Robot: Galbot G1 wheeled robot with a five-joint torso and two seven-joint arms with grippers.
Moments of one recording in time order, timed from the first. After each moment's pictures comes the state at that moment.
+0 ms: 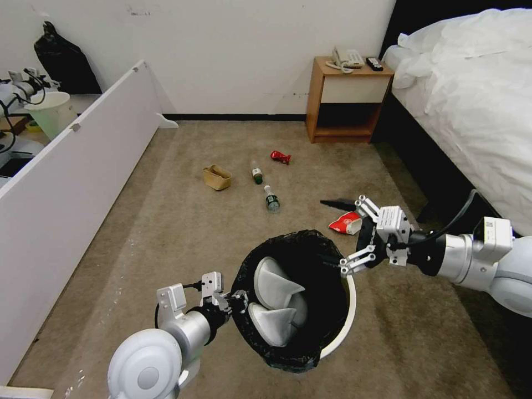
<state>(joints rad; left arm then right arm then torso) 1.42 -1.19 -0.31 -2.36 -1.16 0.72 -0.53 -1.82 0.02 1.04 2.29 1.04 0.19 -0.30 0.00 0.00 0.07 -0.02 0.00</state>
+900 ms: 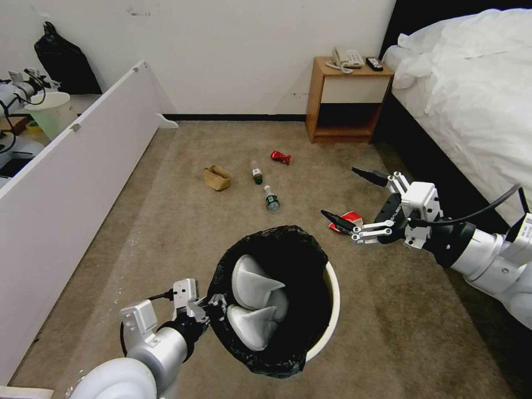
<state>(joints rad) 1.64 -1.28 -0.45 -2.50 -0.97 0.70 -0.47 -1.85 0.25 1.11 2.41 0.97 0.06 -0.07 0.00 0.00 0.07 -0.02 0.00</state>
